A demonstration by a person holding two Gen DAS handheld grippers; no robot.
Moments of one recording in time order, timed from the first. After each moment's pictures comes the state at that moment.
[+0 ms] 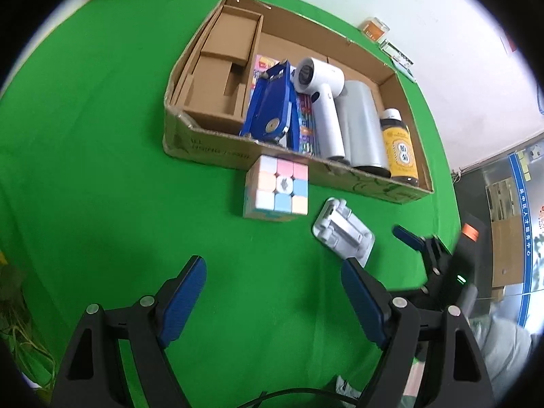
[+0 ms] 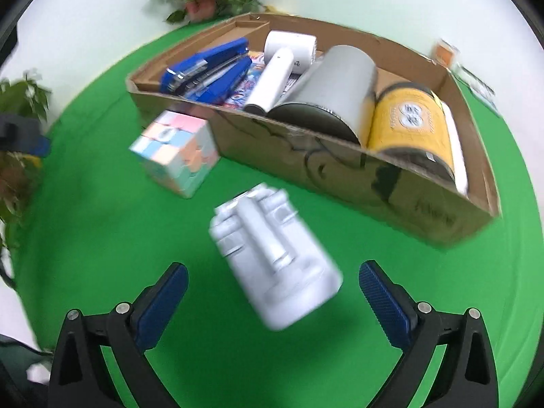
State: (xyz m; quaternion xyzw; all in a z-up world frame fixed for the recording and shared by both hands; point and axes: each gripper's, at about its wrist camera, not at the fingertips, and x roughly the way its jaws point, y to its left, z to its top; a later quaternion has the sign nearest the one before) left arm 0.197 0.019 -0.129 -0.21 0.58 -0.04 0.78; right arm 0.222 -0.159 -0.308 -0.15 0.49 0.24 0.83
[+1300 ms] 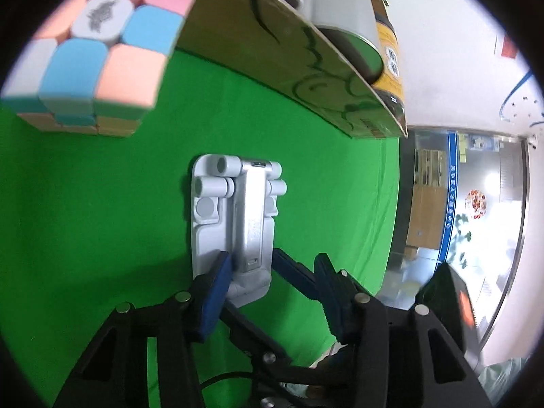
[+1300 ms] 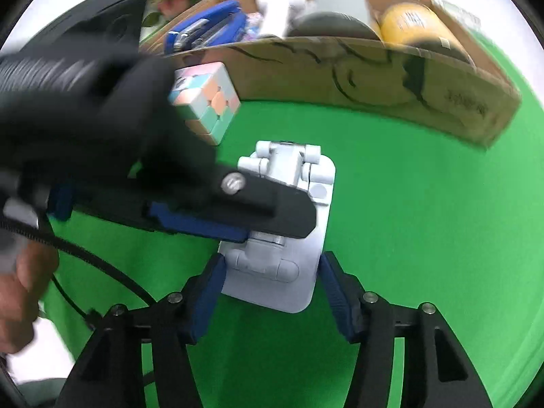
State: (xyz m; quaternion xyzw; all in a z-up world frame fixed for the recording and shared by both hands) left arm 0.222 -0.067 -0.246 -0.35 0.66 -0.22 0.63; right arm 0.208 -0.139 -0.392 -0.02 0.56 0.21 0.80
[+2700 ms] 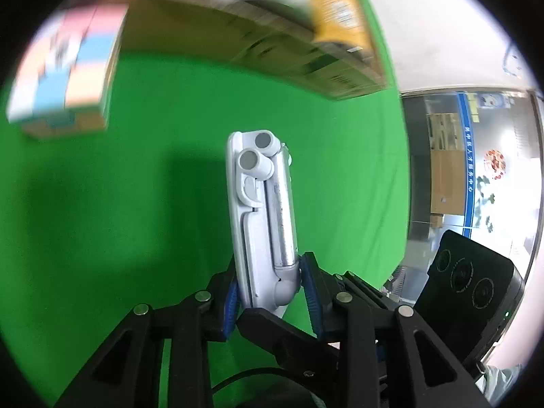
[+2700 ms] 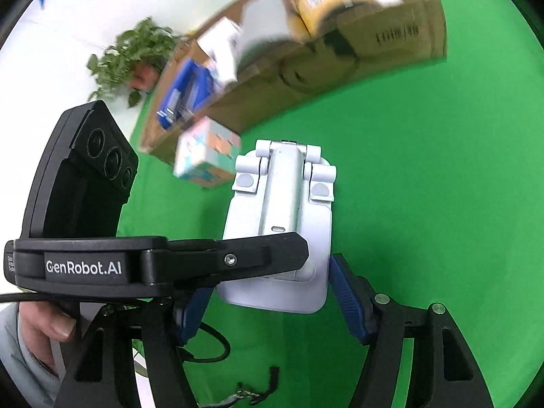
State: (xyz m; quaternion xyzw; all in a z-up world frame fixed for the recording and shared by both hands) left arm 0.216 -0.106 -0.205 -0.25 0.68 -0.25 0.65; right arm 0.208 -0.136 -0.383 0.23 0.56 0.20 0.77
